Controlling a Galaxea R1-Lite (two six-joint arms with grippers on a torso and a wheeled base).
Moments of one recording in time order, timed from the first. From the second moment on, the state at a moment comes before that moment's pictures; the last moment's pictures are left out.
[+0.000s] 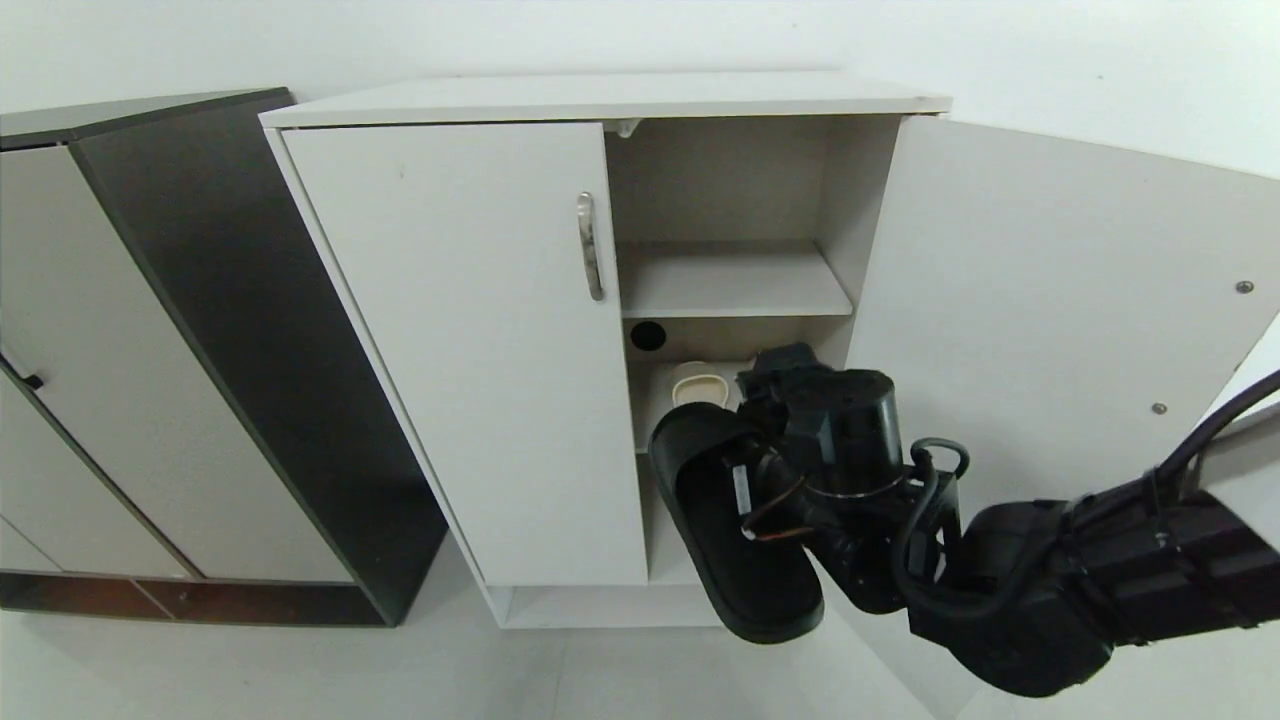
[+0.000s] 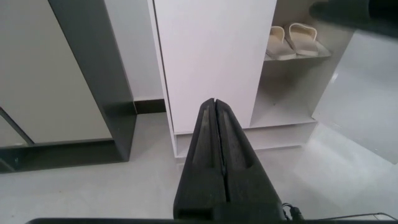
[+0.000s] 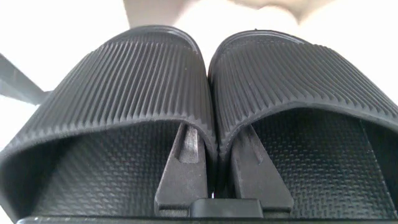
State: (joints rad) left arm 0.00 0.00 0.00 0.00 -0.05 0.02; right arm 0.85 1.96 -1.06 -0.64 -0.60 0.08
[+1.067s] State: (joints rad) left arm 0.00 0.00 0.00 0.00 -0.05 0.02; right arm 0.86 1.95 -1.45 -0.30 -0.80 0.16
